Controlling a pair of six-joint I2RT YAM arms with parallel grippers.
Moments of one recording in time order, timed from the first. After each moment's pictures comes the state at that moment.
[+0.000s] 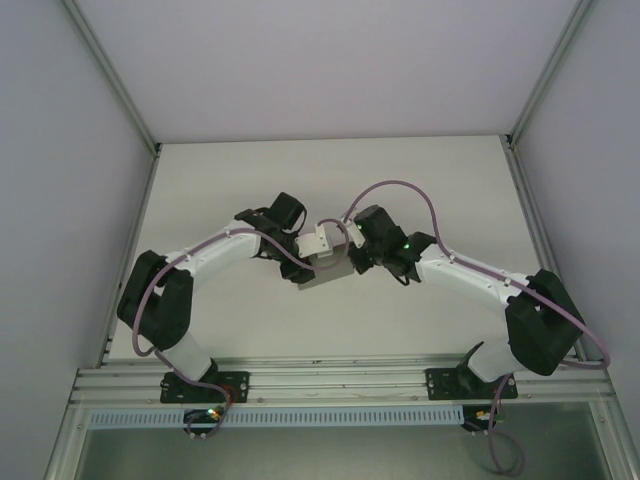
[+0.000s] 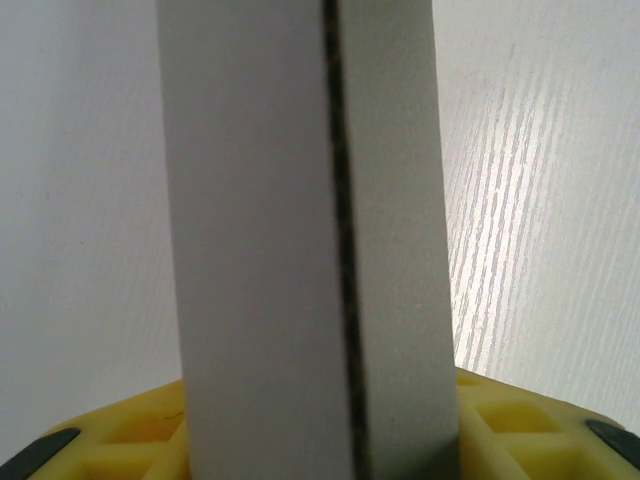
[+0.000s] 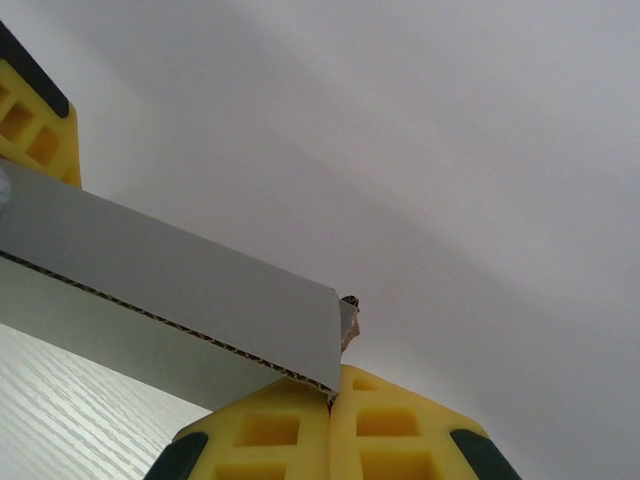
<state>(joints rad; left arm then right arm) -0.65 1.65 1.14 -0.72 0.34 0.62 0.67 1.47 0.97 -0.37 0.11 -0.03</state>
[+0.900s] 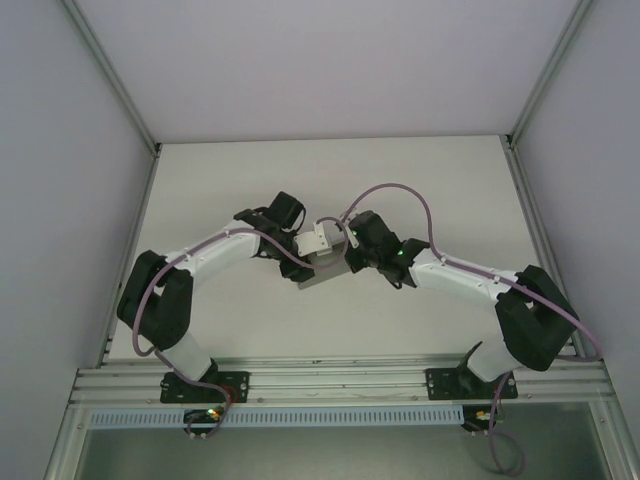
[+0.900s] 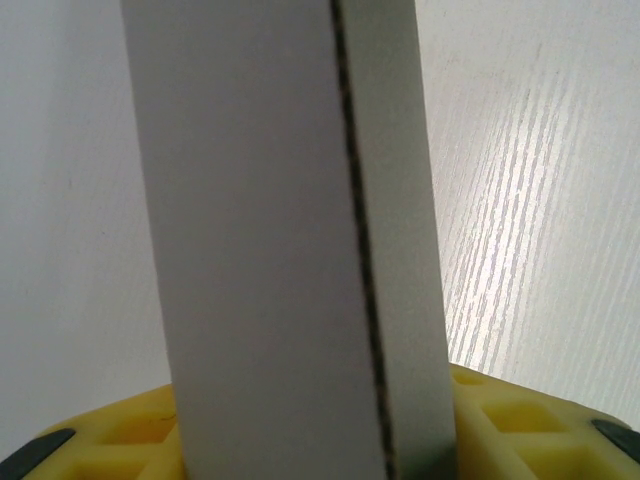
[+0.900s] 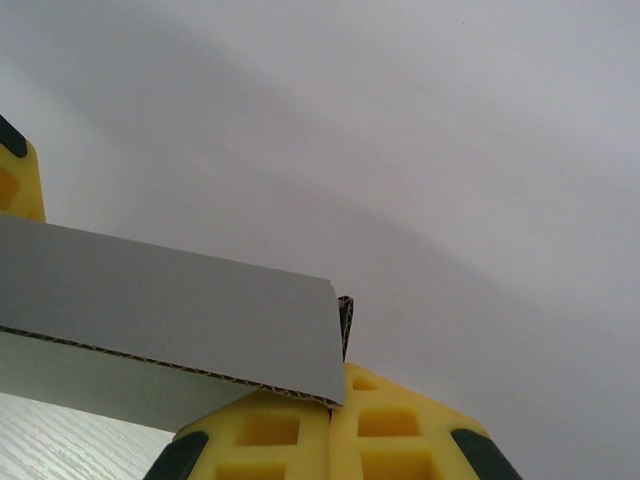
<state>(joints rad) -0.65 1.65 1.14 -0.71 0.33 0.60 0.71 1.50 0.92 -0.22 0.18 0.08</state>
